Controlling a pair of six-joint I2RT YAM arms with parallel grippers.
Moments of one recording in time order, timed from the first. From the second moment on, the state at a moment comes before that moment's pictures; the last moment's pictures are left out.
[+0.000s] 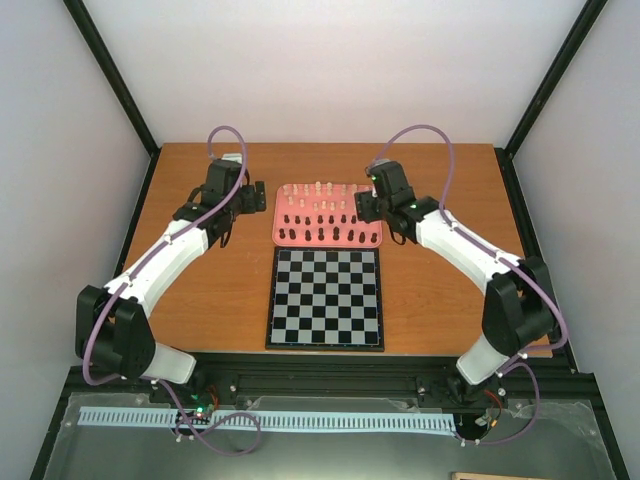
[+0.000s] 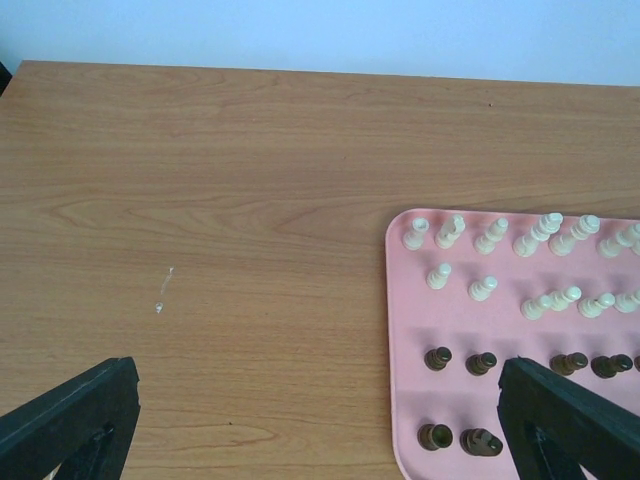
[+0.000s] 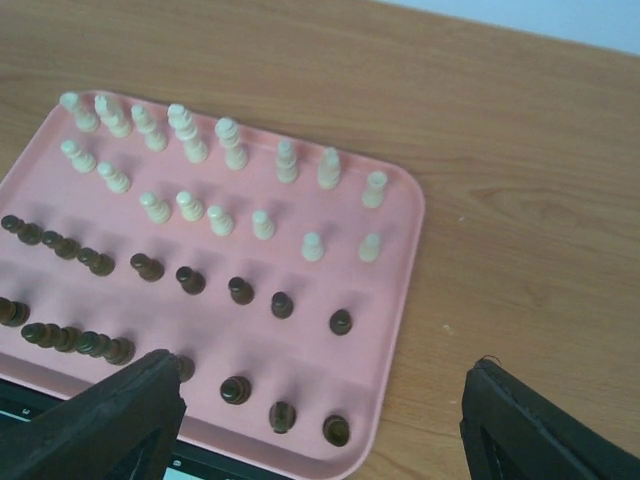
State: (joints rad) left arm -0.33 1.42 1.14 -0.36 -0.29 -0.26; right arm 0.51 1.59 1.25 -0.37 0.21 0.16
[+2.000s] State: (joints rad) left arm -0.33 1.40 1.12 -0.34 -0.31 -0.27; right arm 0.73 2.08 1.59 -0.52 0.10 0.12
